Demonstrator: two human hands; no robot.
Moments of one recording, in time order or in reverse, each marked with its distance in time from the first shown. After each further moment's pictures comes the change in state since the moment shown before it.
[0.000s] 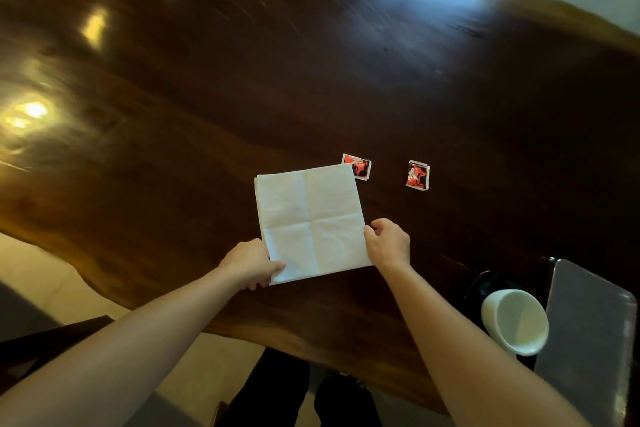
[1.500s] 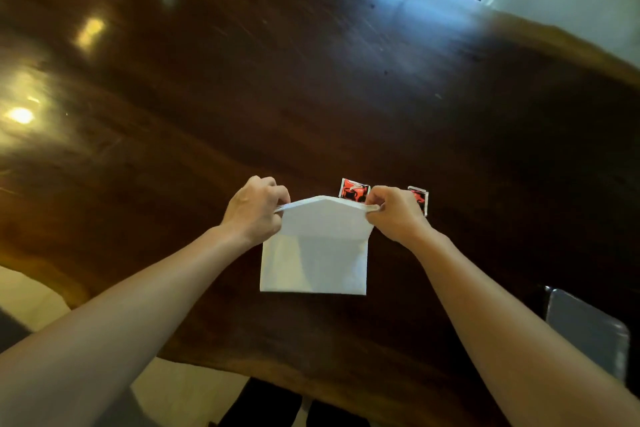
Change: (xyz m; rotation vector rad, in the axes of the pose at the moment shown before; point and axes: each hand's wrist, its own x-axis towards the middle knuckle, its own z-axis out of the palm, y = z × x) left_hand 0.009 0.062 -0.107 0.130 0.571 0.577; right_hand 0.049 -0.078 -0.075 -0.176 -0.152 -0.401
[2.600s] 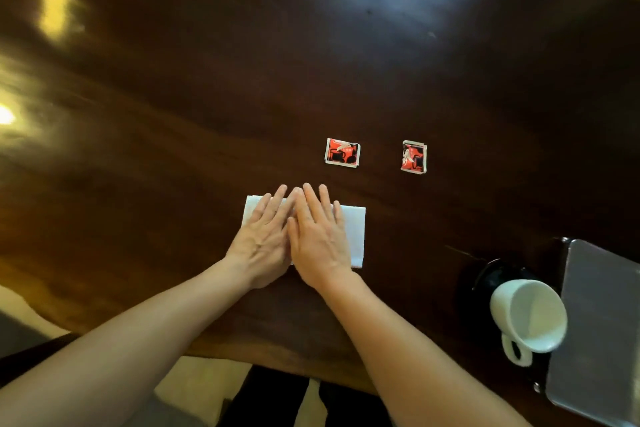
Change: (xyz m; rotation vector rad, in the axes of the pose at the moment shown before) left_hand -0.056 0.006 0.099 0.395 -0.269 0.382; right_hand -0.053 -0.018 0.153 -0.111 0.100 -0.184
